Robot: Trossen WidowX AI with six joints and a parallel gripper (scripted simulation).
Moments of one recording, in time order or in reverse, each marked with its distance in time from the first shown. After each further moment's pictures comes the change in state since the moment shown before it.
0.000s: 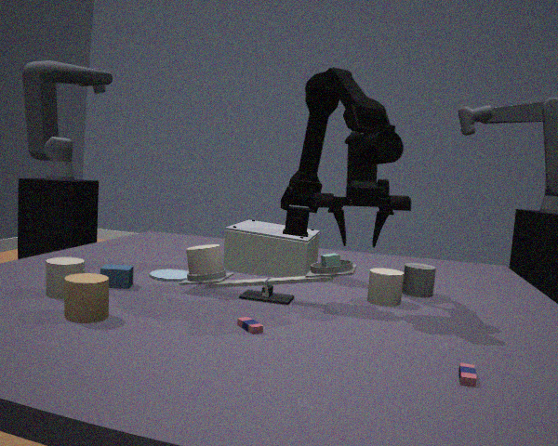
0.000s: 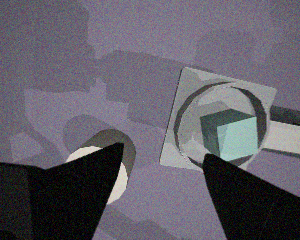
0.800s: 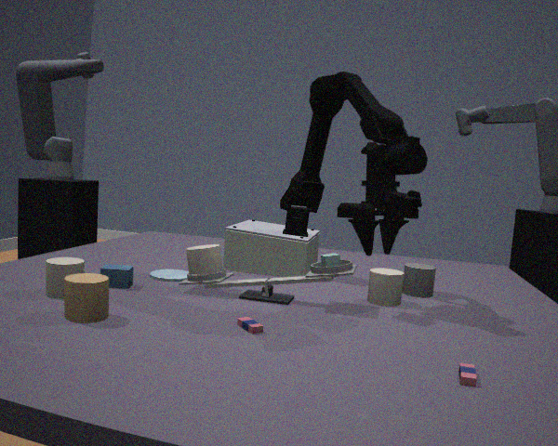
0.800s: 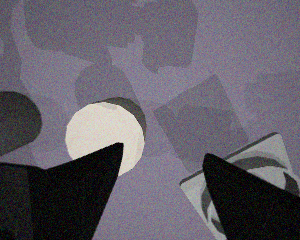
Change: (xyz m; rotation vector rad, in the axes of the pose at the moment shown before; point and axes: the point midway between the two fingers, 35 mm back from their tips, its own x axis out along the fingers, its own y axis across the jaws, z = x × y) arm 0.017 0.039 -0.021 -0.817 -0.007 0.008
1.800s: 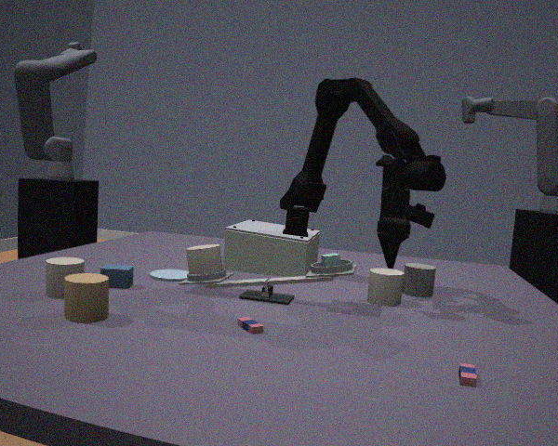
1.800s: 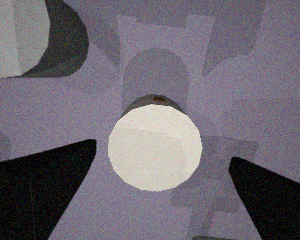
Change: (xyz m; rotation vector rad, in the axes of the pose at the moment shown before) arm 0.025 0.049 -0.005 -0.670 0.049 0.029
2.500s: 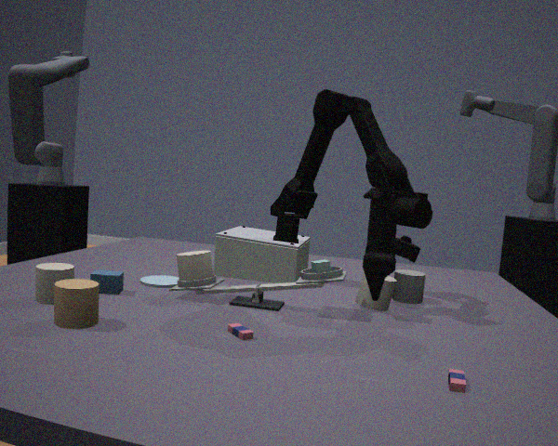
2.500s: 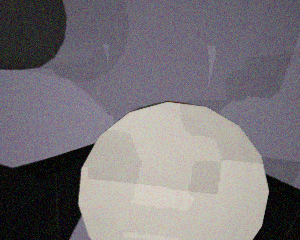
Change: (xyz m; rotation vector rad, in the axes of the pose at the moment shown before) arm 0.053 0.004 -0.005 -0.004 0.018 0.017
